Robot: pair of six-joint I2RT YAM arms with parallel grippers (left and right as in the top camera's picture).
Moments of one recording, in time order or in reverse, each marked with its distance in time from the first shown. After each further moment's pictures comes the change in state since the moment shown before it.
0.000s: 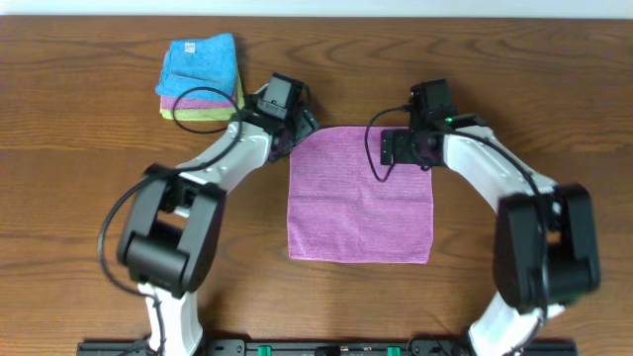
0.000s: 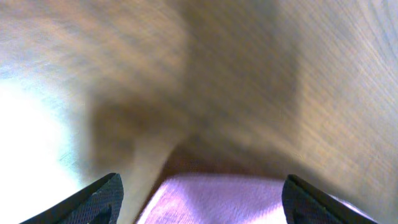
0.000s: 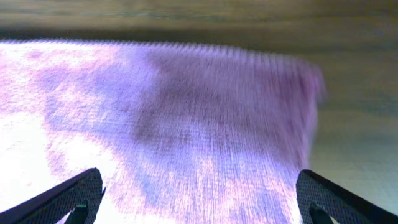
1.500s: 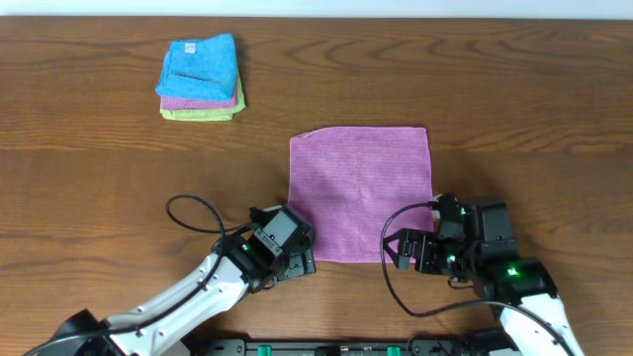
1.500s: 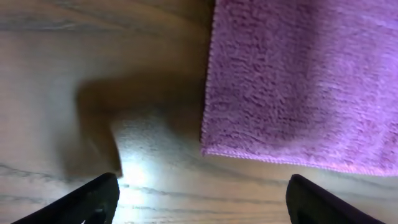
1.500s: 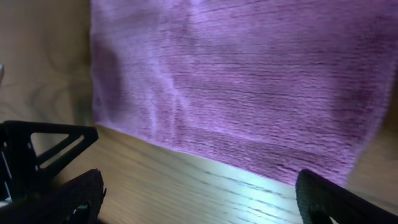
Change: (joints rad) left arm -0.378 -0.649 -0.752 -0.093 0.002 0.005; right arm -0.038 -0.946 -0.728 -0.079 -0.422 0.145
